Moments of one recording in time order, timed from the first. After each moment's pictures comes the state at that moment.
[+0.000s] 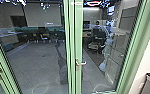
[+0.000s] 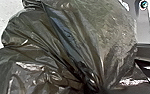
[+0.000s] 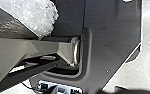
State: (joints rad) left arm 1.47 3.03 -2.76 -0.07 0.17 0.12; right arm -1.58 3.09 -2.77 0.16 -0.03 -0.16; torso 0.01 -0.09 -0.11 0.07
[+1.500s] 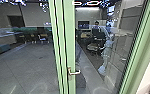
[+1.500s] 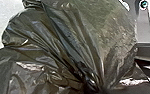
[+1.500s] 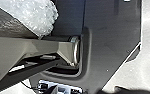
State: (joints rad) left arm 1.47 3.03 -2.76 -0.07 0.17 0.12; right arm -1.58 3.09 -2.77 0.16 -0.02 -0.16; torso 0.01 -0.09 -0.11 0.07
